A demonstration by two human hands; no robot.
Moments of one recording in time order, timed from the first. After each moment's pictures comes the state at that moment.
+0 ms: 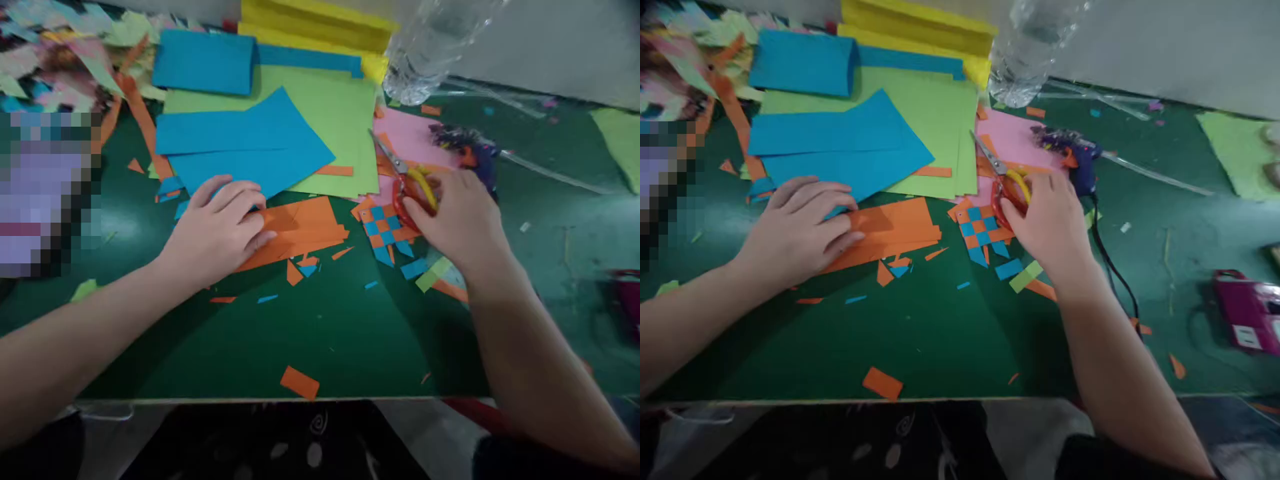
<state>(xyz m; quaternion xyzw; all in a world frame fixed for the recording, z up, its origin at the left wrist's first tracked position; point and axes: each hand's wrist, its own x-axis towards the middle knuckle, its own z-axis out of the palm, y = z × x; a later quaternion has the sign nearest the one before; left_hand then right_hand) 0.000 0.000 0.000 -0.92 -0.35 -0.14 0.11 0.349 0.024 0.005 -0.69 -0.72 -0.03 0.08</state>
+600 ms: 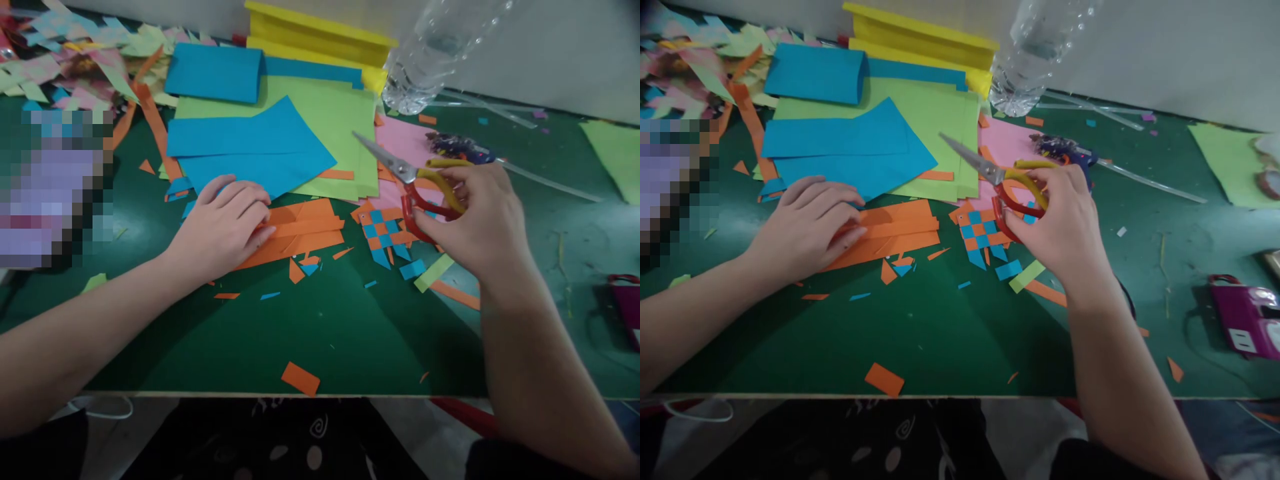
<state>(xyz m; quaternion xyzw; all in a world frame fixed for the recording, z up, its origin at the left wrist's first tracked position) -0.002 0.002 -0.005 -0.91 -0.38 -0.16 0.06 0.352 0.010 0.025 -0.62 -0.75 -0.03 0.23</state>
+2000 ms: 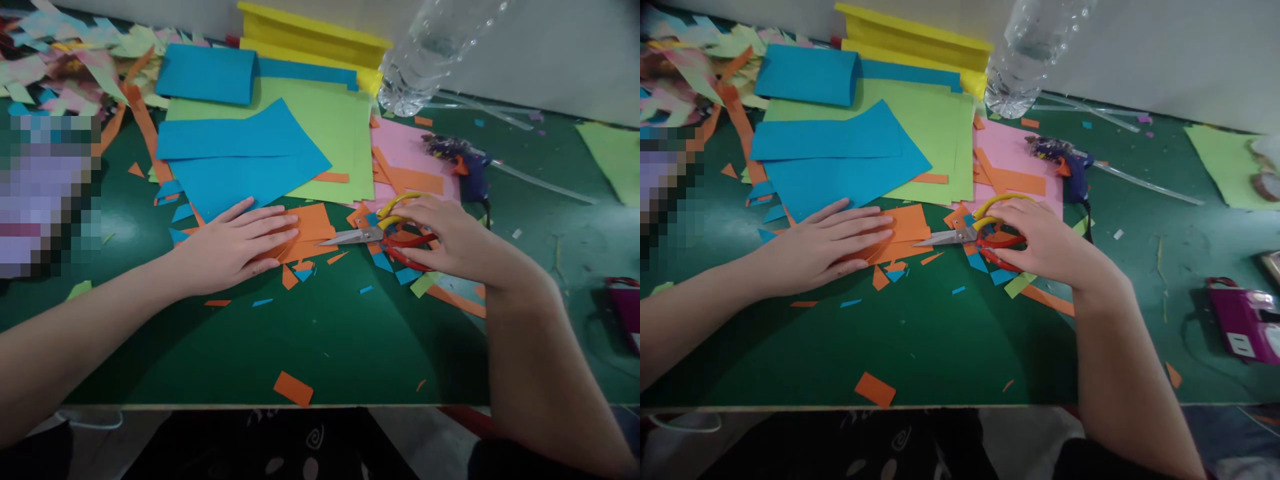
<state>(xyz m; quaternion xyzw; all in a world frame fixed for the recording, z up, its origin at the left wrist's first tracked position) 0.002 -0.003 -0.010 -0.94 -0.31 -0.06 -0.08 0.367 0.015 0.025 -0.42 -0.89 0.16 0.08</state>
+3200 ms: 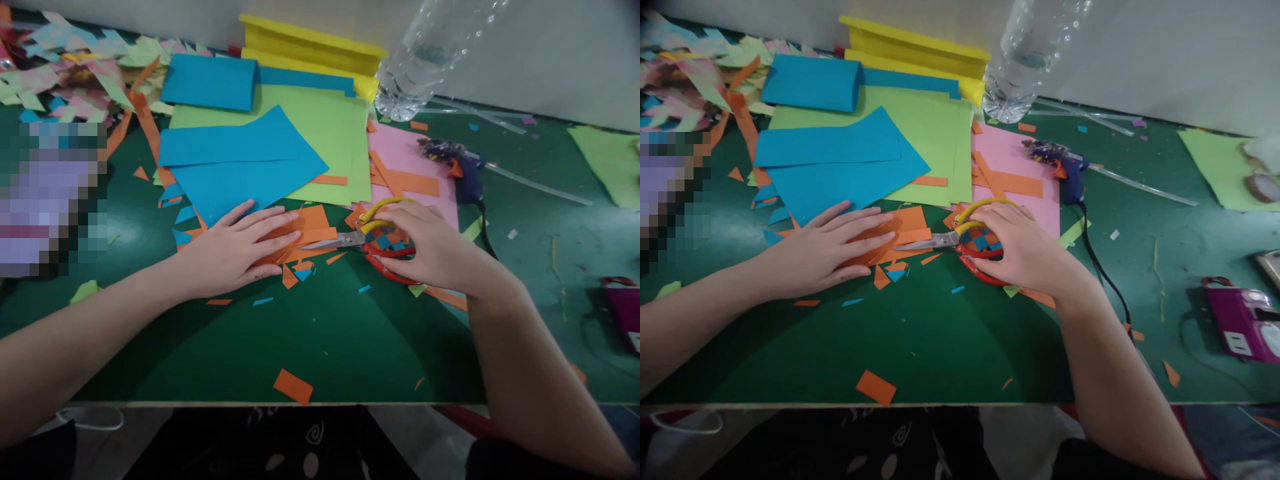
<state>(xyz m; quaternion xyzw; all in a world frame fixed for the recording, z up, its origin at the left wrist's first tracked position) 0.004 -0.005 -0.009 -0.95 -0.31 -0.04 -0.05 0.344 0.003 0.022 -0.44 -0.88 0.15 0.09</state>
